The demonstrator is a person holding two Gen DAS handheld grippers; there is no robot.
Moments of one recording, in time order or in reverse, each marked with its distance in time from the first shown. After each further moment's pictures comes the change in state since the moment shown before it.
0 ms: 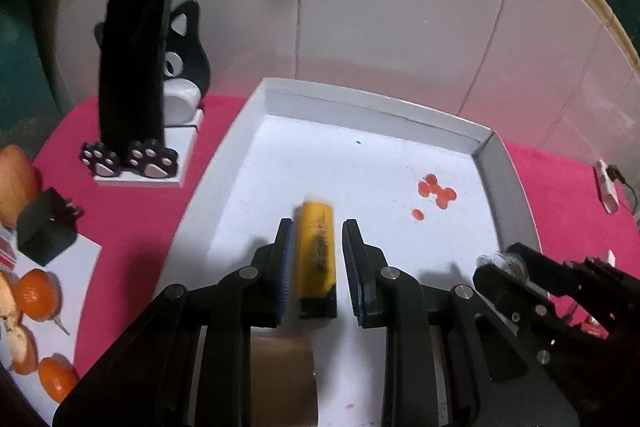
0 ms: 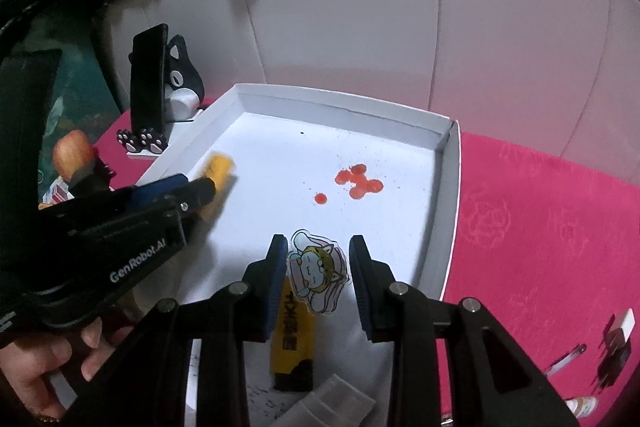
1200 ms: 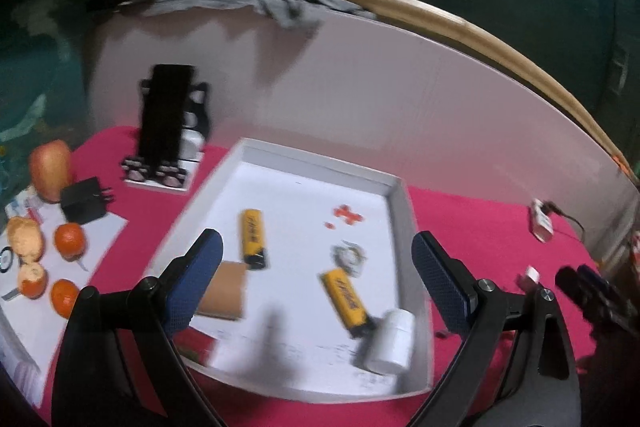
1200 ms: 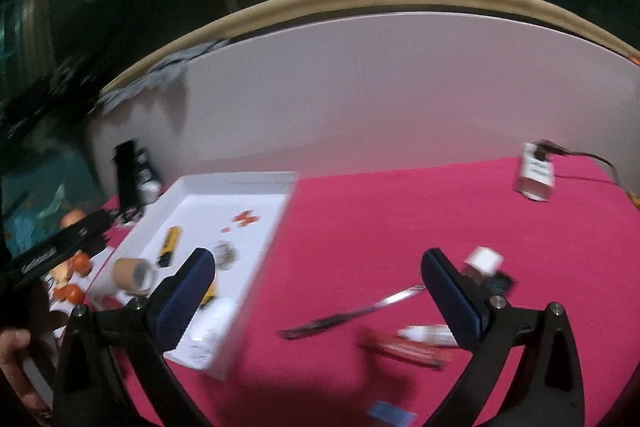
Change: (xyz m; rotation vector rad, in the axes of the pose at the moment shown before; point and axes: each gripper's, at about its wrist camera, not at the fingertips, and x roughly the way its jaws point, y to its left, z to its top) left arm -0.123 -0.038 -0.053 -0.049 -0.247 -0.119; right arm -0.160 -0.108 -0.084 0.239 -0.342 -0.169
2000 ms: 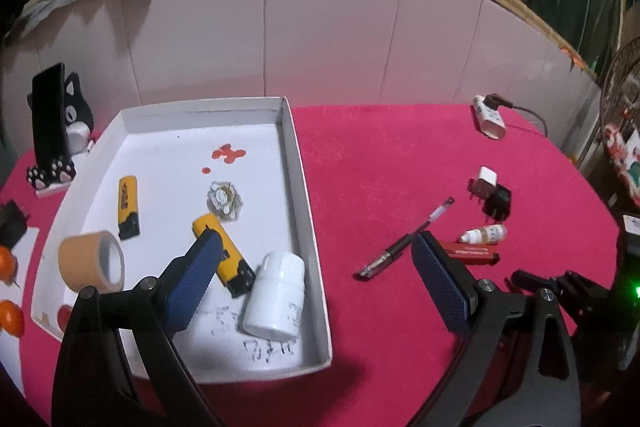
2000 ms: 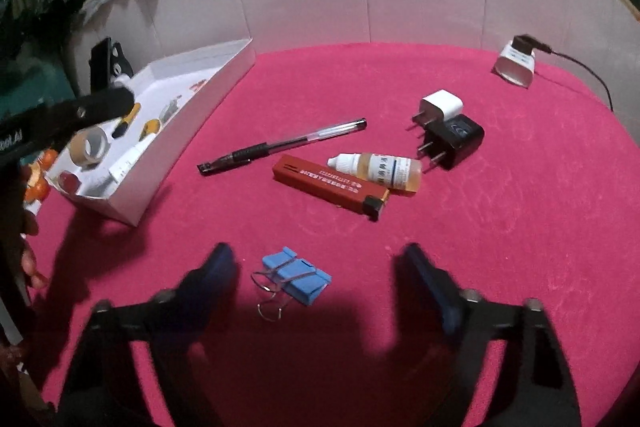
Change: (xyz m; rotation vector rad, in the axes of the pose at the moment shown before) left arm 0.038 -0.096 -0.041 0.271 0.178 -0.135; right arm 0.018 -0.031 -0.090 -0.094 0.321 -0.026
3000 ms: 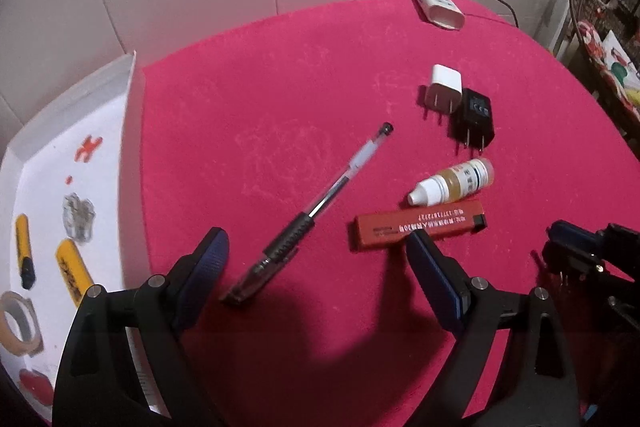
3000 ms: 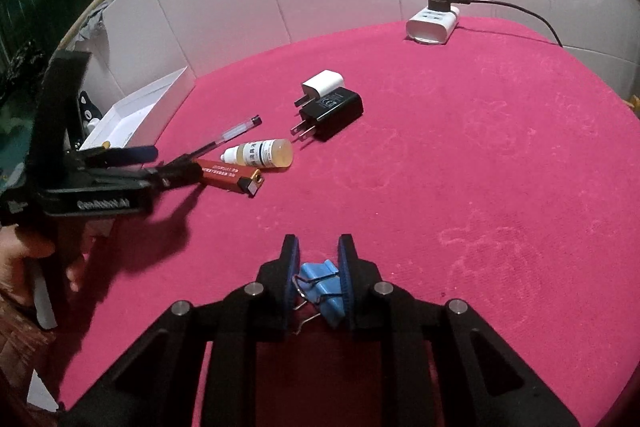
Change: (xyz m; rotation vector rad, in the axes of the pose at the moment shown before) left arm 0.090 -0.082 -0.010 0.233 0.277 -0.122; right arm -0.030 -0.086 -0.023 0.186 -0.037 0.019
